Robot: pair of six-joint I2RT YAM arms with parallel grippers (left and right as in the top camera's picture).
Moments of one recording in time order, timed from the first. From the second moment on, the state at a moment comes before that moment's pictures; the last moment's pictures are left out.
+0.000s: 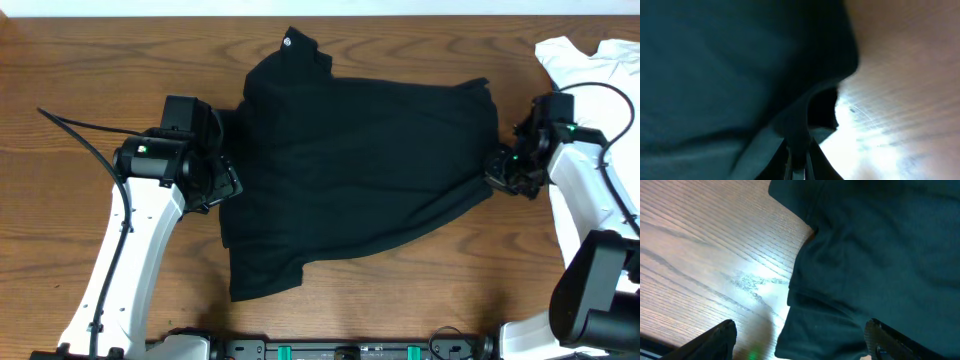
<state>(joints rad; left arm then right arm) -0.11 1.38 1.22 -1.23 -0.08 -0.54 -0.16 1.69 1.13 -0.85 -0.18 0.36</state>
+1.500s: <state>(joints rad) -0.11 1.38 1.22 -1.20 -0.08 -0.51 -0.25 1.65 0.83 -0.55 -0.17 0.30</state>
